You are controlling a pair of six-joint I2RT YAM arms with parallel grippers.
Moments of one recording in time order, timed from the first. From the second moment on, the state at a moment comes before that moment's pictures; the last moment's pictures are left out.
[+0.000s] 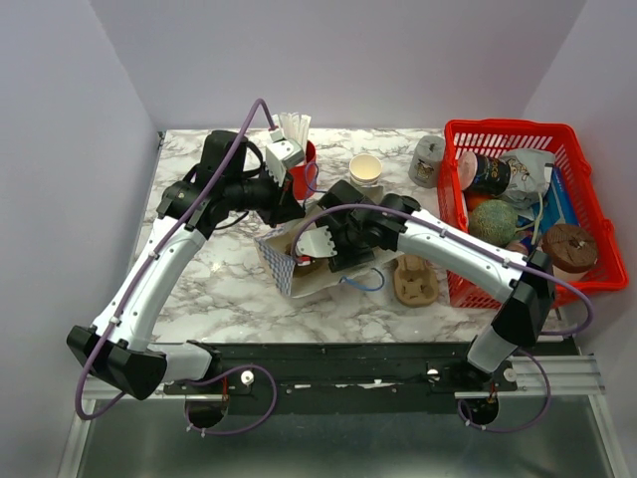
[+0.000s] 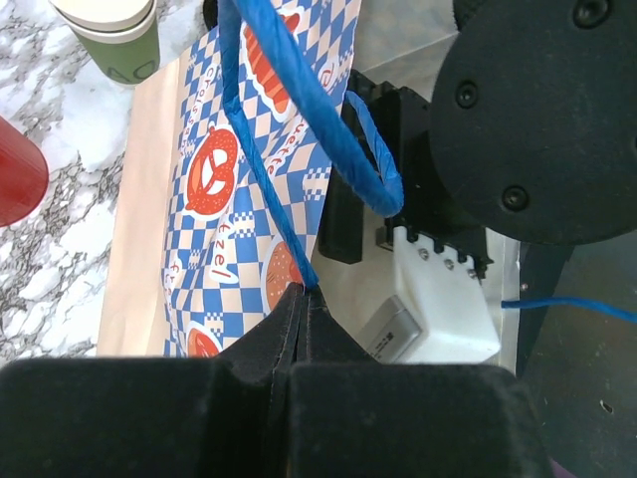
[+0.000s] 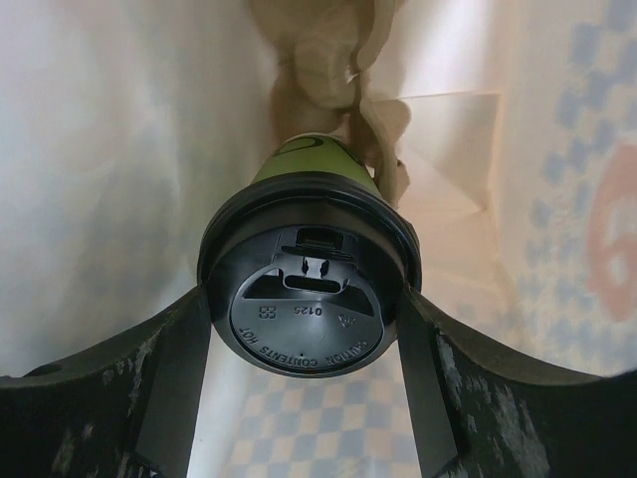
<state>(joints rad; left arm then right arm) -0.42 1.28 1.47 -0.81 0.66 0.12 0.94 1.66 1.56 -1.00 0.11 -1.05</state>
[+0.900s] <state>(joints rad) -0.42 1.31 1.47 -0.81 0.67 0.20 0.86 1.67 1.51 -0.81 0.07 -1.16</state>
